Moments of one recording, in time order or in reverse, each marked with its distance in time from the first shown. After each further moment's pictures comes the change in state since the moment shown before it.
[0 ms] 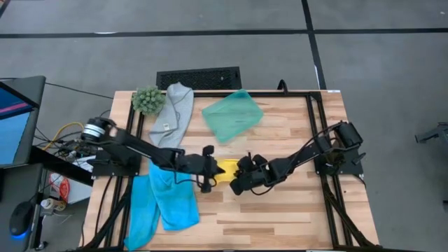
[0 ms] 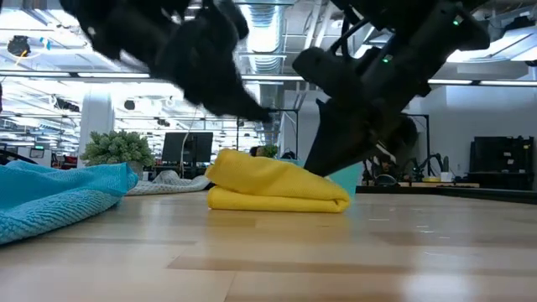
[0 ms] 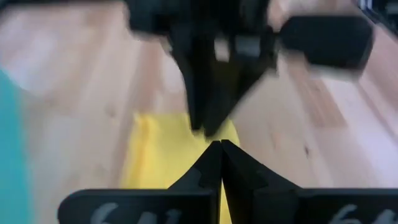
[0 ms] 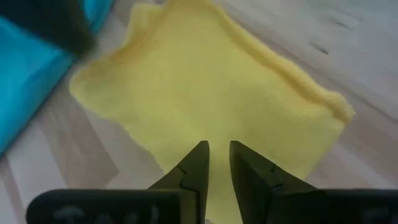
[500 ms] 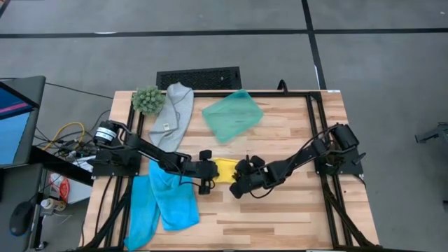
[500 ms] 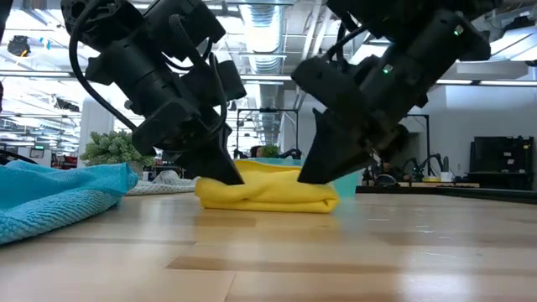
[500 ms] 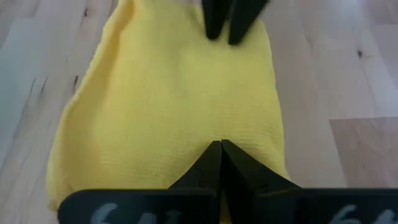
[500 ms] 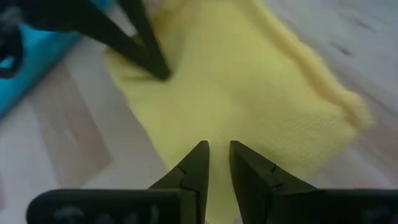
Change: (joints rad) left arm -0.005 0.122 0.005 -0.132 -0.046 -0.041; right arm 0.018 0.054 0.001 0.069 0.000 -0.094
